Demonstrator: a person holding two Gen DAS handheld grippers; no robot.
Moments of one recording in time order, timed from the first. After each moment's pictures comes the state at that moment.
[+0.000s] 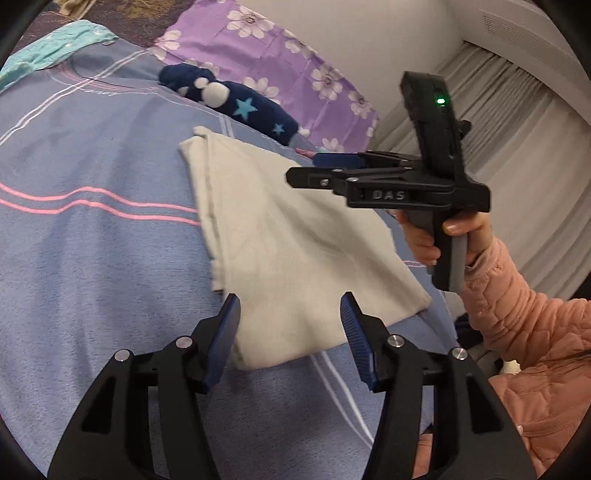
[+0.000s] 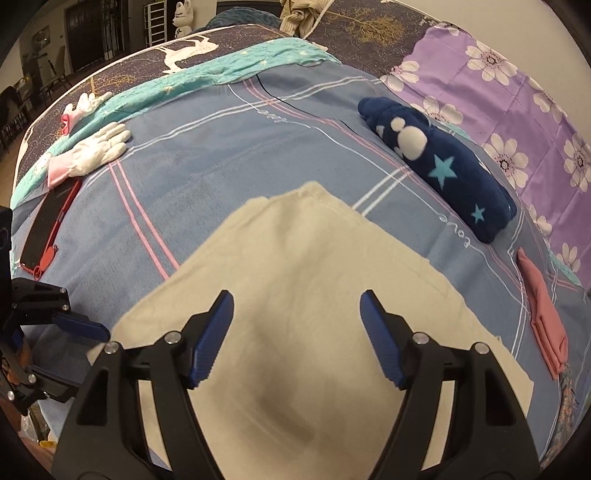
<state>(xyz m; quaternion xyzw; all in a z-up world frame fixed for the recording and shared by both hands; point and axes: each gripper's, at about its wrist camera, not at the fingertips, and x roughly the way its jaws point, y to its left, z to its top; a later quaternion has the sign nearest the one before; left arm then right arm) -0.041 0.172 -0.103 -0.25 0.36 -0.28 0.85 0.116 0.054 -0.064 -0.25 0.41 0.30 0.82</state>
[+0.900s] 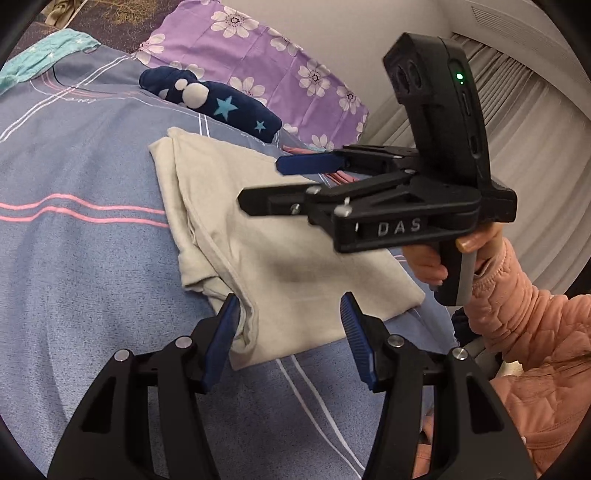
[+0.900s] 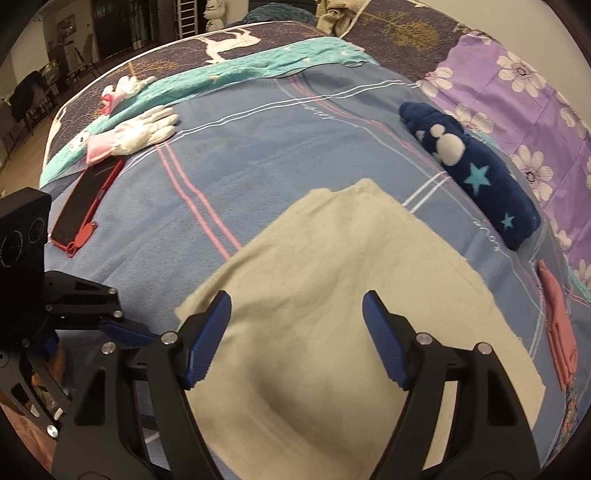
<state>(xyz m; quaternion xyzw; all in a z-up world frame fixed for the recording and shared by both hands) -0.036 0.150 -0.096 -0.23 0.36 -0.28 0.86 0.071 0.081 -0.065 -0.27 0.43 0.38 0.78</state>
